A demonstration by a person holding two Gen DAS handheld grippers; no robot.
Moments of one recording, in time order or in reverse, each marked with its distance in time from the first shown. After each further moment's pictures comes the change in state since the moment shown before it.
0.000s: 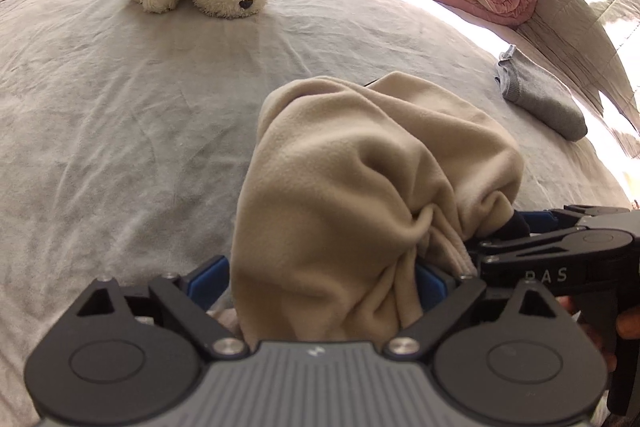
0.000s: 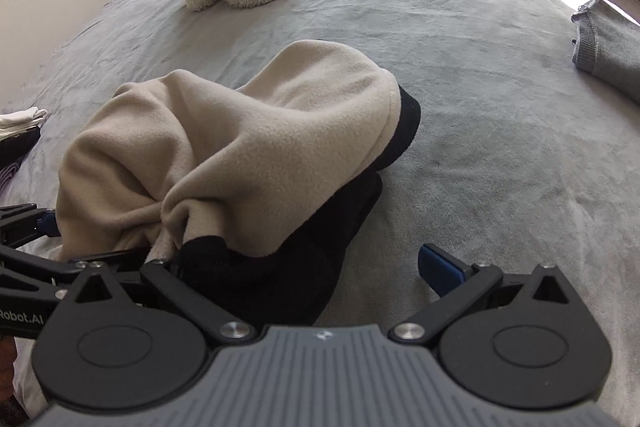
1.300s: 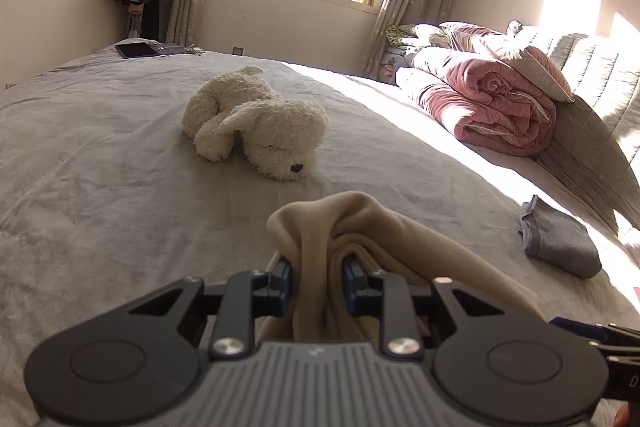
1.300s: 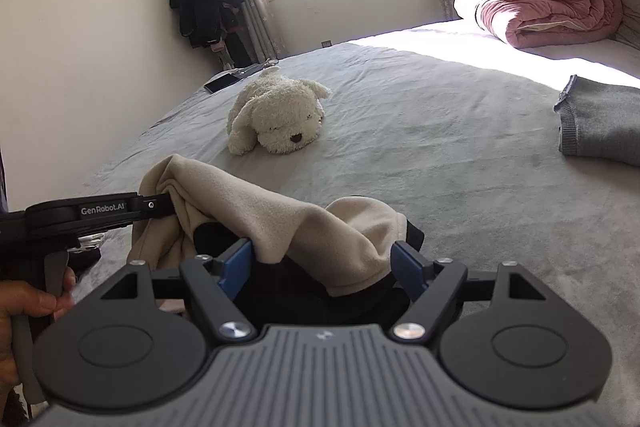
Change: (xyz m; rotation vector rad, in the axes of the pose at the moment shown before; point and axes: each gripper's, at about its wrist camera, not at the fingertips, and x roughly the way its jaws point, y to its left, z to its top) left arm -0.033 0.040 0.064 -0.080 -0.380 0.092; right arm -0.059 0.000 0.008 0.104 -0.403 0.126
